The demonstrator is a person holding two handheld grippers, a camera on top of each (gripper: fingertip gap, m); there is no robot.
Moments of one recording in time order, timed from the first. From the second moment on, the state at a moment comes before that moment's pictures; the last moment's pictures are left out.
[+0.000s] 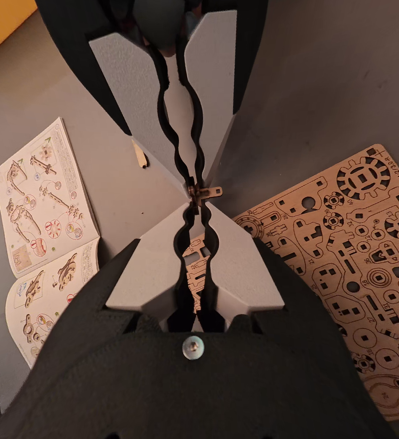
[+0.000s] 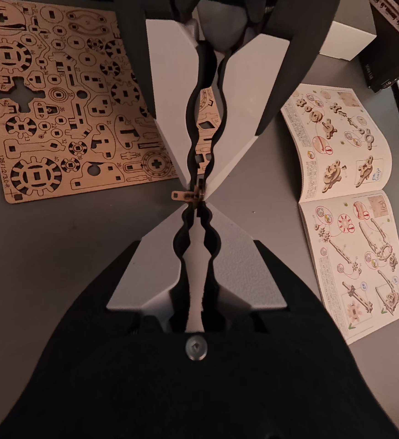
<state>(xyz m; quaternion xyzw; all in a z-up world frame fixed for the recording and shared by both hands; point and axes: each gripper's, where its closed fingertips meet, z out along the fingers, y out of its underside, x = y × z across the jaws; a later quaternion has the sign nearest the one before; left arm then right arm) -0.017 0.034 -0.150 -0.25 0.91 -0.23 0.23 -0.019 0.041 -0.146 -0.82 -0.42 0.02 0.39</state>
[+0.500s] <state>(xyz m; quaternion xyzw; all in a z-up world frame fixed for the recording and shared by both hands) -0.009 0.040 -0.144 -0.22 0.91 -0.22 0.28 -0.012 0.049 -0.140 -0.80 -0.43 -0.01 0.42</state>
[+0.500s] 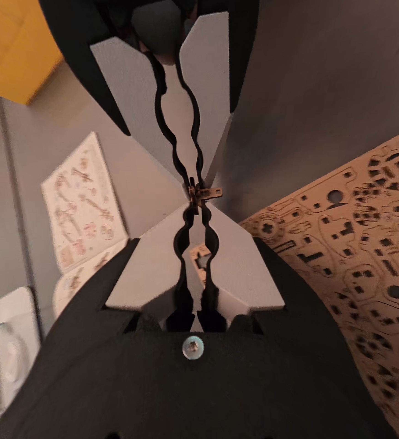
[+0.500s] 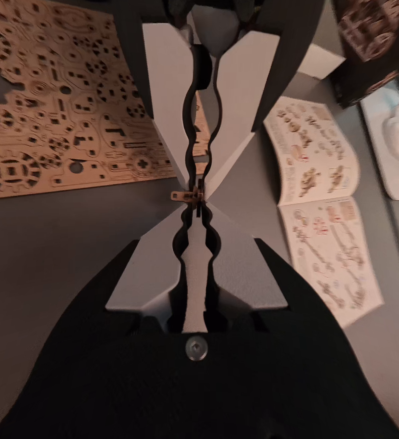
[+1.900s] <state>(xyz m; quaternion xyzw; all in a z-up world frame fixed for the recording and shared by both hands) 0.010 0.051 -0.099 -0.24 0.85 -0.26 0.40 0.004 0.058 -0.091 -0.73 -0.43 -0.12 0.52</state>
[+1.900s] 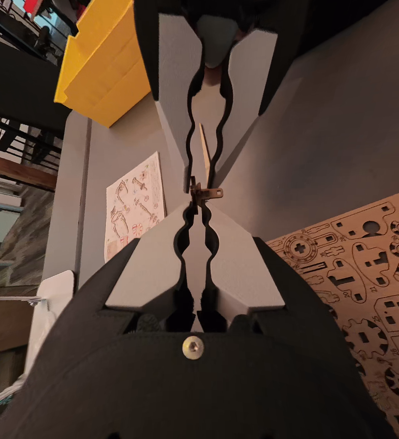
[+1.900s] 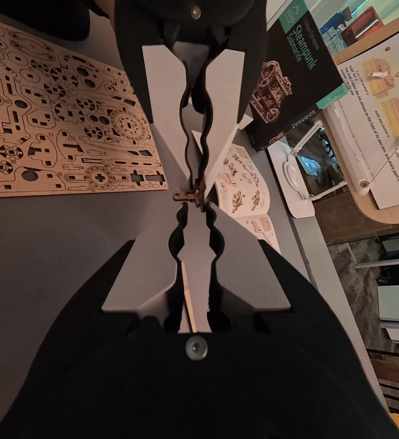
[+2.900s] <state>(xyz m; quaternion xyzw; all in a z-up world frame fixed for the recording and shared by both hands) 0.003 0.050 -0.125 -0.22 0.89 -0.19 0.36 -0.001 0.056 -0.115 -0.74 -0.47 -0.17 0.45</state>
